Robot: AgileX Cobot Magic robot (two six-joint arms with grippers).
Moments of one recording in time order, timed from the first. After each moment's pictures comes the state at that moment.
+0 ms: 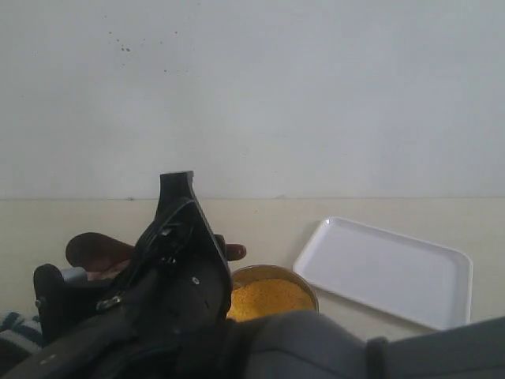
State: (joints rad) left arm 0.28 1.32 -0.46 -1.15 1.05 1.22; right arm 1.35 1.87 -1.31 -1.30 1.22 0.30
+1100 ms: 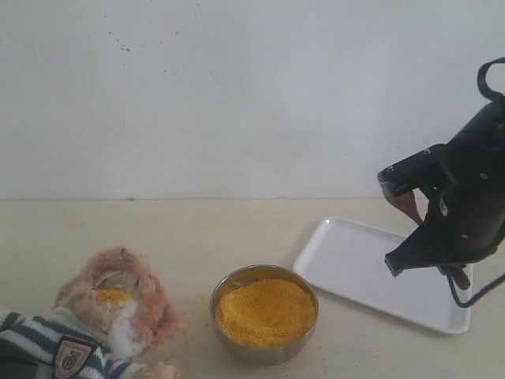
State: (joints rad) left arm 0.28 1.32 -0.46 -1.15 1.05 1.22; right arm 0.37 1.68 -1.12 -0.53 0.77 0.36
